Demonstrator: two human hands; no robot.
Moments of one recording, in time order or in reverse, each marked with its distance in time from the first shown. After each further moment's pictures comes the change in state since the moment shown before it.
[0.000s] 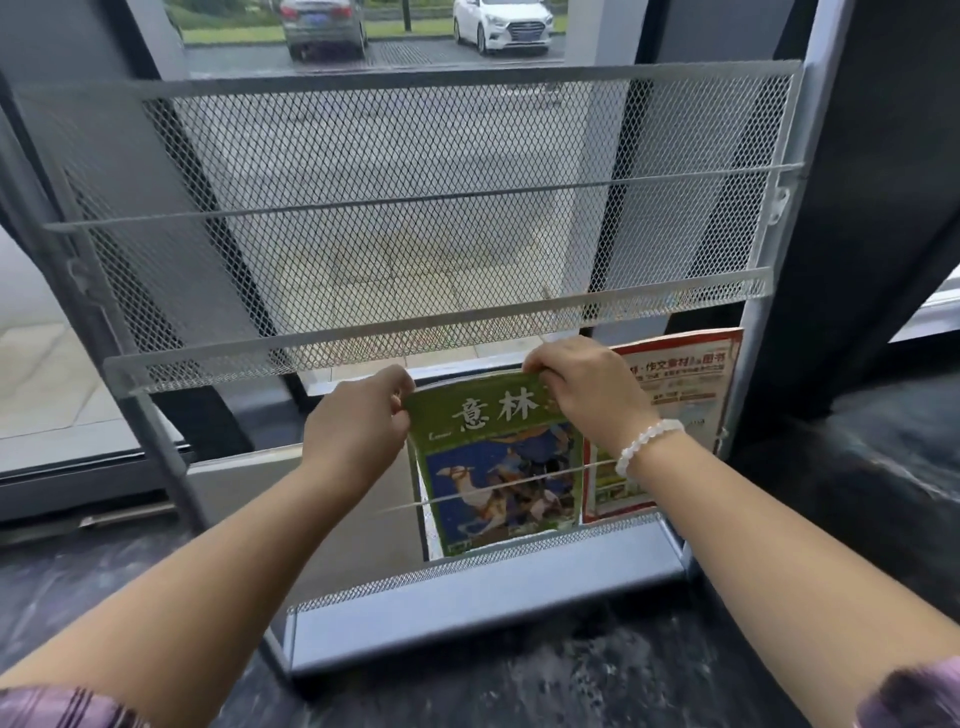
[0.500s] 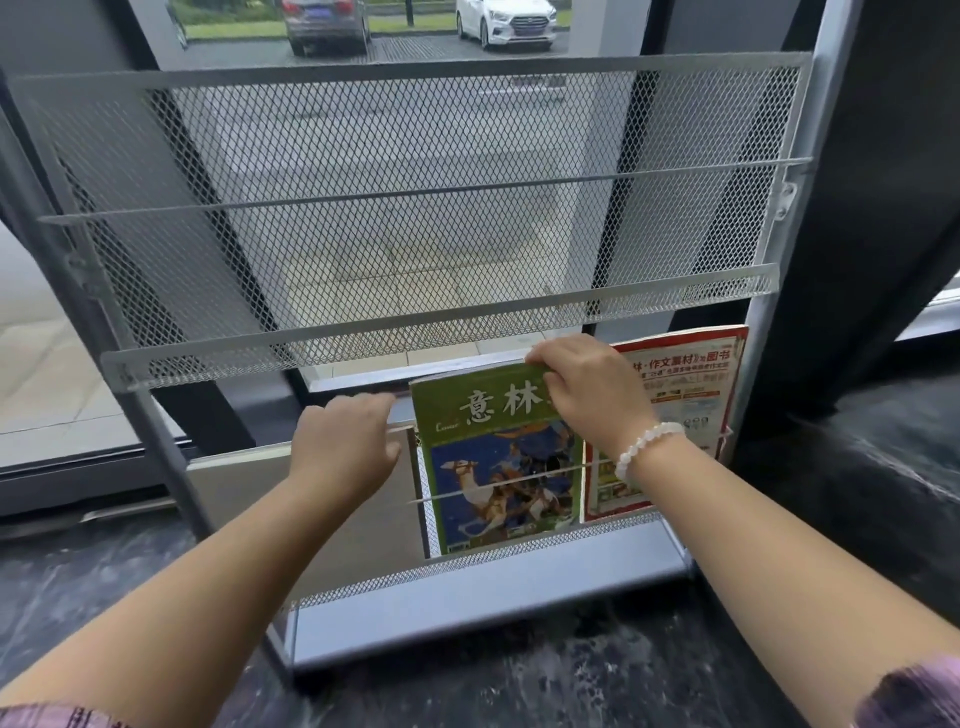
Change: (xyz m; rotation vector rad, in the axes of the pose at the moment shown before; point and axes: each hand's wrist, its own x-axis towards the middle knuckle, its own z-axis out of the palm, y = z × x) left_hand -0.006 -0.019 0.013 0.424 -0.115 0.074; right_hand -0.003 0.000 0.005 -0.065 0.019 0.017
